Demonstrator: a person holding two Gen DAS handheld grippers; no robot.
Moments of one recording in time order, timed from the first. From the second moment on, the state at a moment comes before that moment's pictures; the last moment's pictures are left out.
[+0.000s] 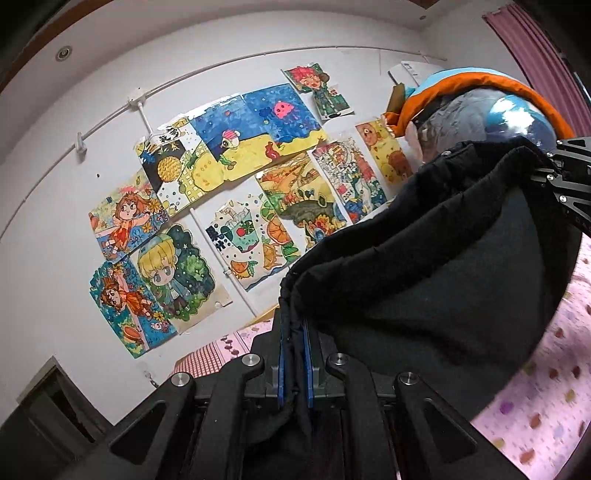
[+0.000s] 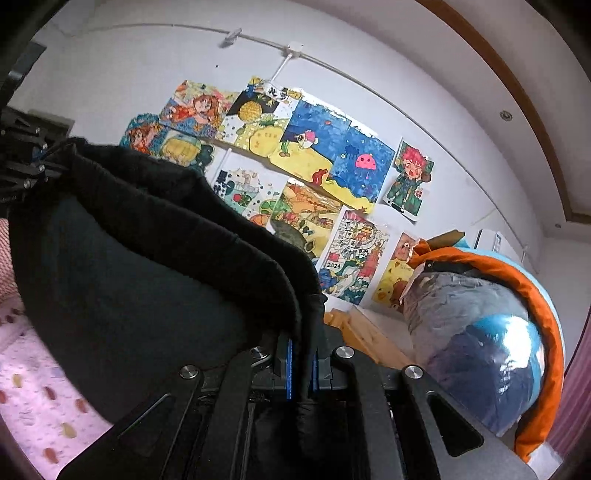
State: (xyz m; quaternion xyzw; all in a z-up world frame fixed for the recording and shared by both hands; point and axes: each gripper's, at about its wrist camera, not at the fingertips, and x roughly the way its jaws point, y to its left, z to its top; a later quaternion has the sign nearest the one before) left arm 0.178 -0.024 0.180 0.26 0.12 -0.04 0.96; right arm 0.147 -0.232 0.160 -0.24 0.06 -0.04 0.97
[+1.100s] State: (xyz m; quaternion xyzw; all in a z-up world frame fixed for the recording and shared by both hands) left arm 0.423 -0.043 0.072 0.25 0.22 0.01 0.94; right arm 0.424 -0.218 0.035 -0.25 0.19 -0.08 0.95
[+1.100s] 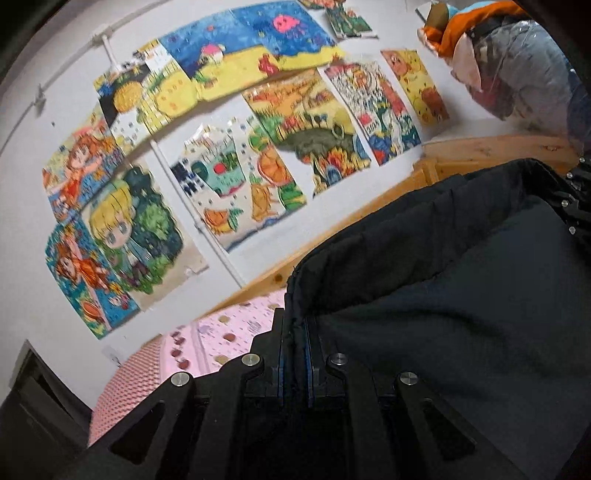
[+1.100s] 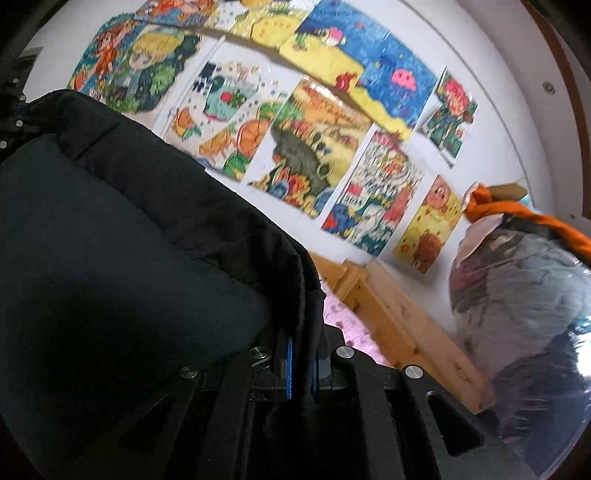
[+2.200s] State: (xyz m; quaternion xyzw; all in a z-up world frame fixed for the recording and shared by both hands) left arm 0.363 0.022 0.071 0.05 0.24 -0.15 0.96; right arm 0.323 -0.240 0.046 -0.15 0.19 0.08 0.97
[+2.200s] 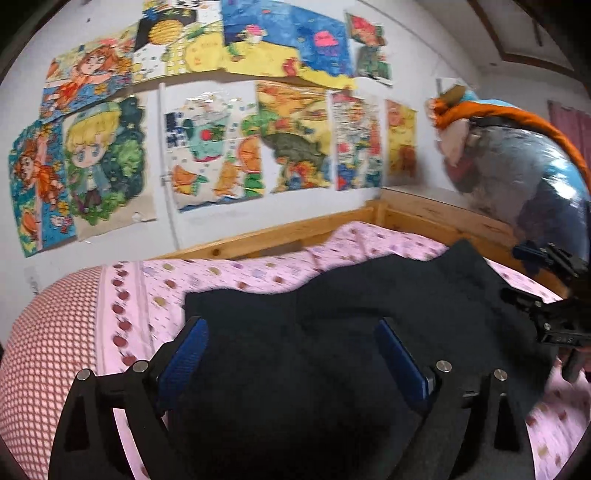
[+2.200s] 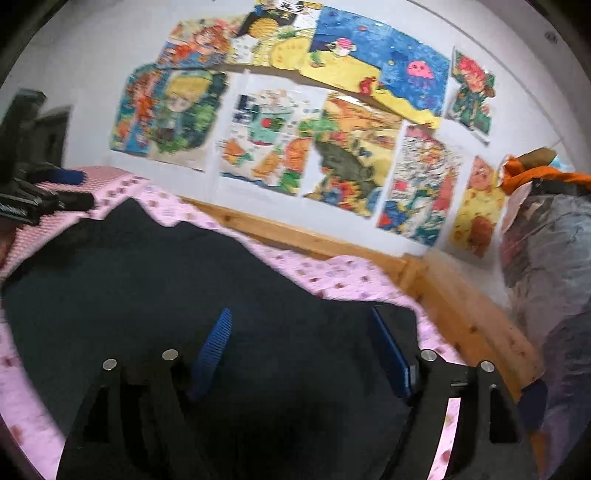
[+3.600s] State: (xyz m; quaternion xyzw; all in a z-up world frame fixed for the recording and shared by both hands) left arm 0.523 0.033 -0.011 -0.06 0.42 -0.07 0.90; right arm 0.495 -0.313 -0.054 0.05 0.40 0.04 0.91
